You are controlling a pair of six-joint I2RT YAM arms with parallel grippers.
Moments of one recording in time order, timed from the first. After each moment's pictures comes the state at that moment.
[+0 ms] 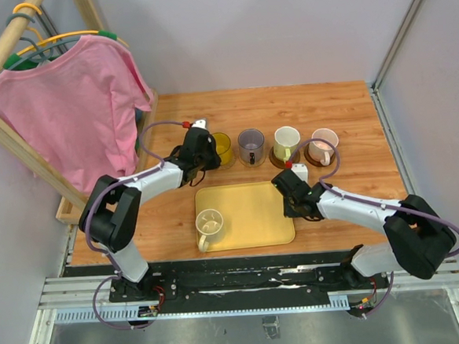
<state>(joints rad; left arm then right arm) -0.52 1.71 1.01 0.05 -0.12 -0.53 0.73 1.35 0.64 -0.43 0.31 0.66</state>
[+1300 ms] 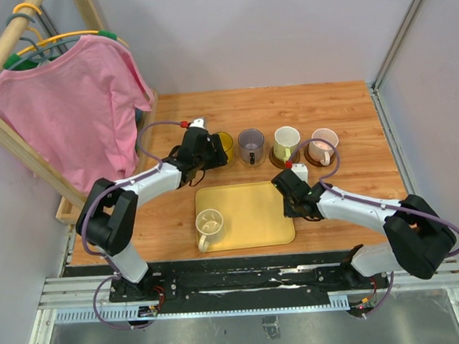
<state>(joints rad) -0.53 1.70 1.02 0.05 -0.13 -0.56 0.73 1.35 0.64 -0.43 0.31 0.67</state>
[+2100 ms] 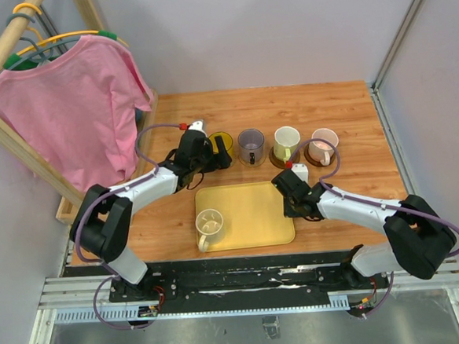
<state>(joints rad) -0.53 1.61 0.95 0.05 -0.08 -0.56 0.73 1.34 0.64 -0.43 0.31 0.67</state>
